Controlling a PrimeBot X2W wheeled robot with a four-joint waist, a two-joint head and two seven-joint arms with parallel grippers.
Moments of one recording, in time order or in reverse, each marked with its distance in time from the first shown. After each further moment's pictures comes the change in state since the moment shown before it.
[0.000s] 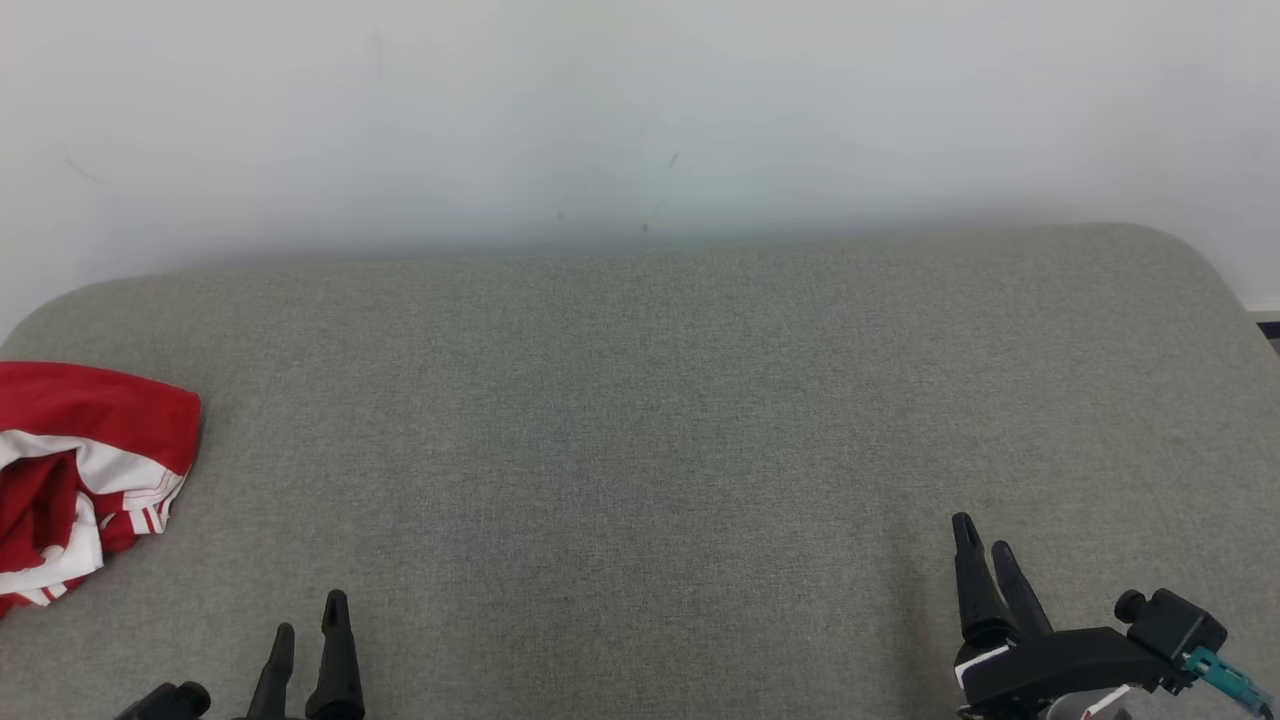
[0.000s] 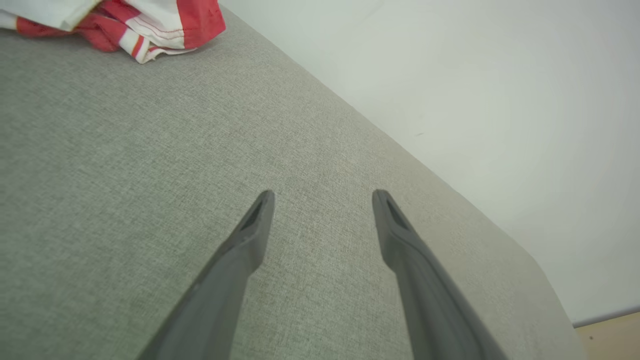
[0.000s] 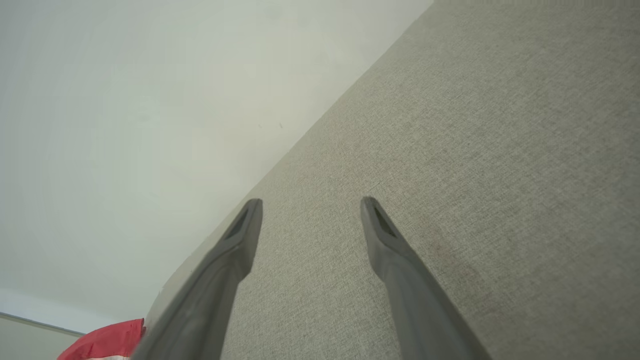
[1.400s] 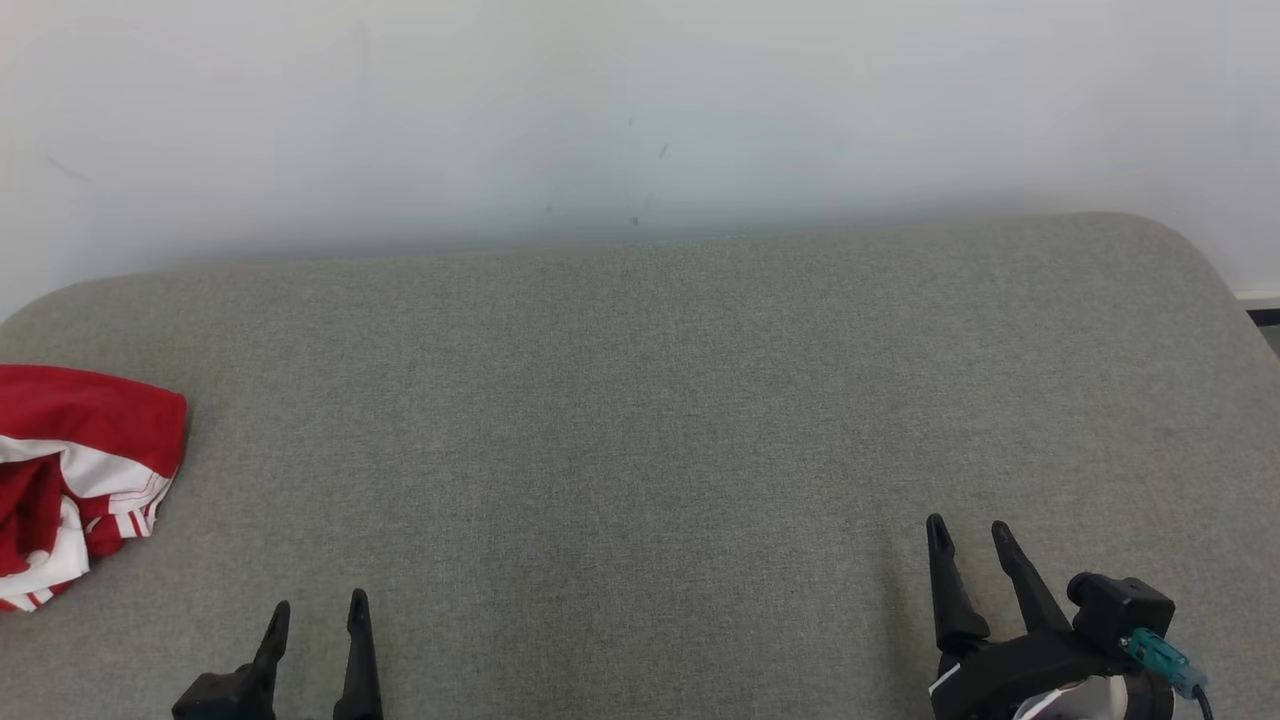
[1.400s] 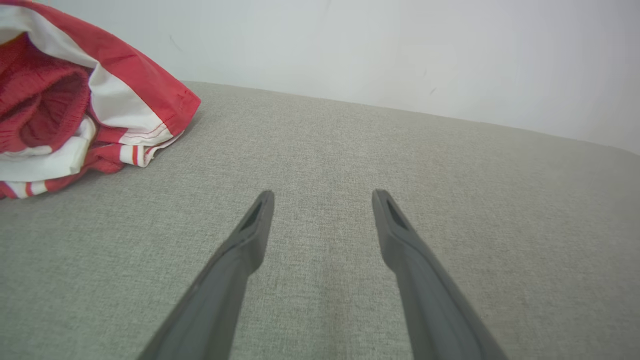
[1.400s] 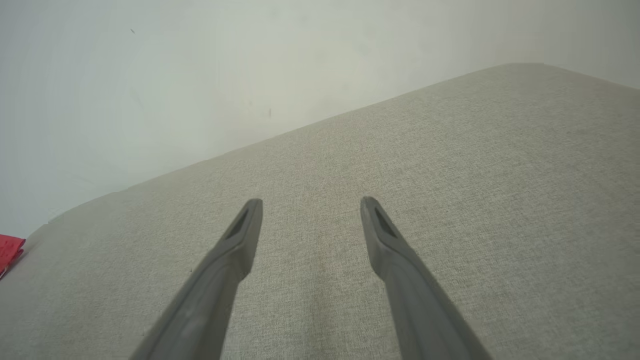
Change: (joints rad) left arm -0.016 0.030 -0.037 0.043 0.467 0.035 -0.106; right arm -0.041 -0.017 0.020 0.084 -0.470 0.001 -0.106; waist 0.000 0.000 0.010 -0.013
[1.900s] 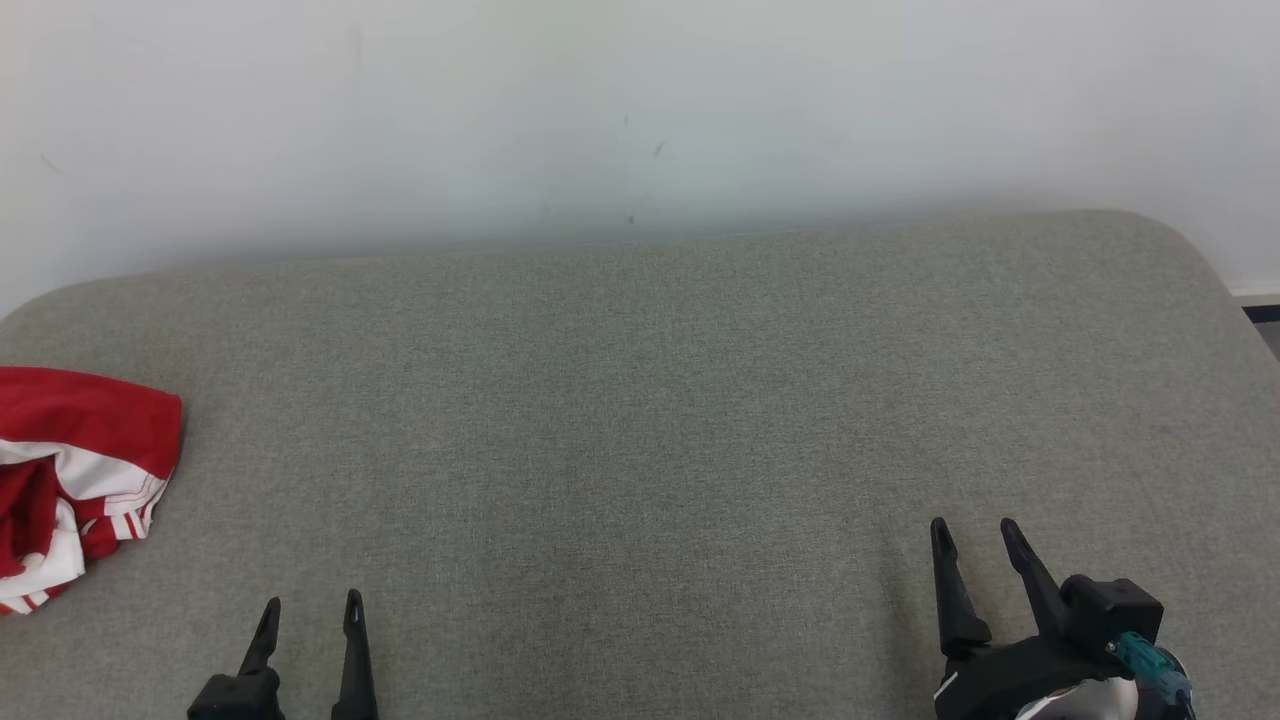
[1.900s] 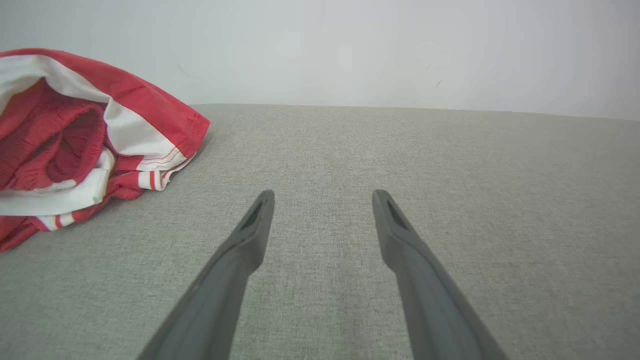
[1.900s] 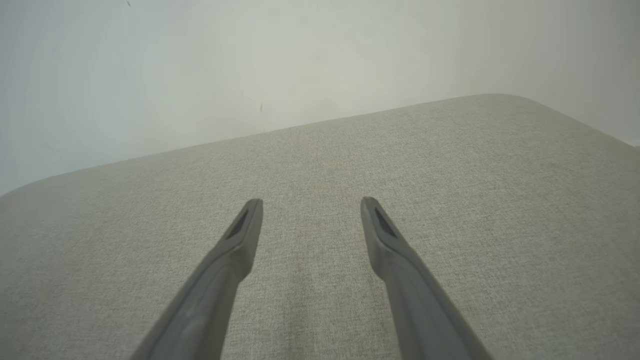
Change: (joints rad) left arm 0.001 0.003 0.008 0.004 0.112 0.026 -0.031; right arm -0.003 0.007 -0.036 0.019 -0.159 0.003 -0.028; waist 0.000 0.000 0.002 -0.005
